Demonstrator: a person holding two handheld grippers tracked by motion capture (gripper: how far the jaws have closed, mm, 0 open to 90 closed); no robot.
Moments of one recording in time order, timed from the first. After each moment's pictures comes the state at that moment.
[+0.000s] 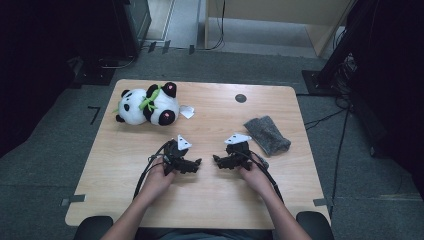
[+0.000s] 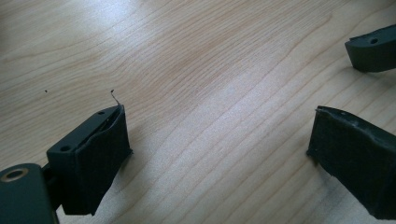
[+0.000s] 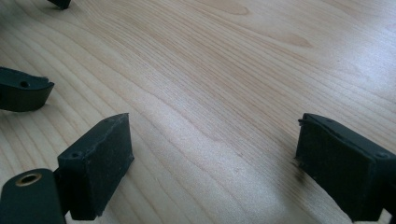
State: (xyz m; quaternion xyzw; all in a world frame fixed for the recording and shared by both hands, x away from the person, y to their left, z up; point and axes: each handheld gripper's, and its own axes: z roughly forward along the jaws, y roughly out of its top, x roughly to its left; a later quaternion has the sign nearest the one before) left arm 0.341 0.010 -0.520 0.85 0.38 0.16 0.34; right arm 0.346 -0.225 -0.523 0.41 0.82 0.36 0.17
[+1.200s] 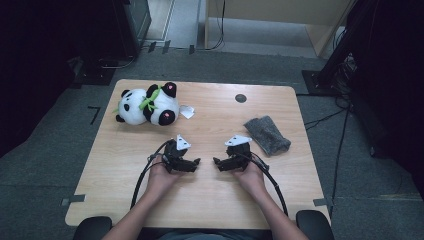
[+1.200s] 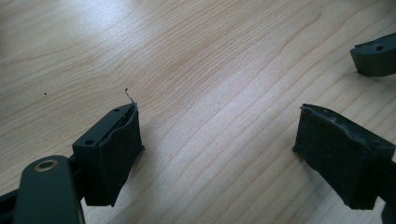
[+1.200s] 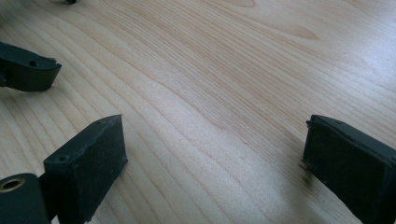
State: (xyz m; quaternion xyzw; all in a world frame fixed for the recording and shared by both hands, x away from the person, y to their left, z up) left arm 0.341 0.014 -0.516 0.85 0.37 0.15 0.34; right arm 0.341 -0.226 -0.524 0.40 0.83 0.36 0.16
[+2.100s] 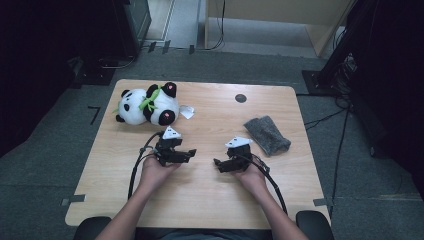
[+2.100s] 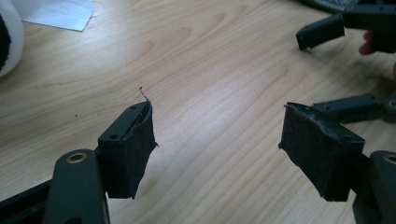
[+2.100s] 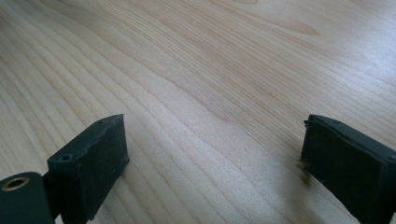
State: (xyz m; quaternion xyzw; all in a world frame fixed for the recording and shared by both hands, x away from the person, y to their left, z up) left arm 0.354 0.037 -0.480 0.82 0.39 0.09 0.40; right arm 0.336 -0.228 -0.524 0.40 0.83 0.36 0.16
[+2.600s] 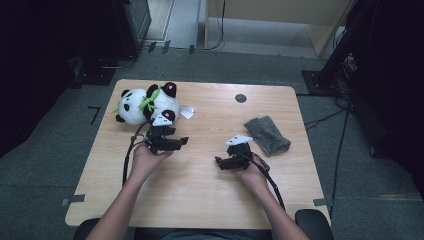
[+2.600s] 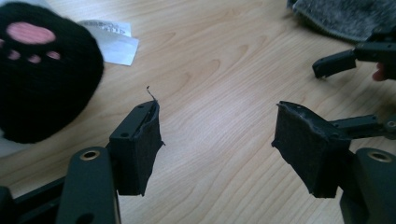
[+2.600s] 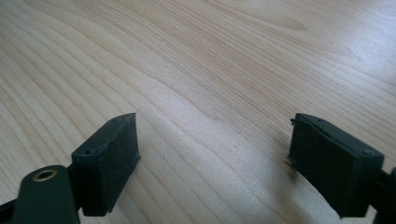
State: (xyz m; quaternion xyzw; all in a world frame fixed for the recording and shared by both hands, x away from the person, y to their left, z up) left arm 0.377 0.064 -0.450 0.81 0.39 0.10 0.41; right arm 0.338 -0.227 -0.517 0.42 0.82 0.34 0.16
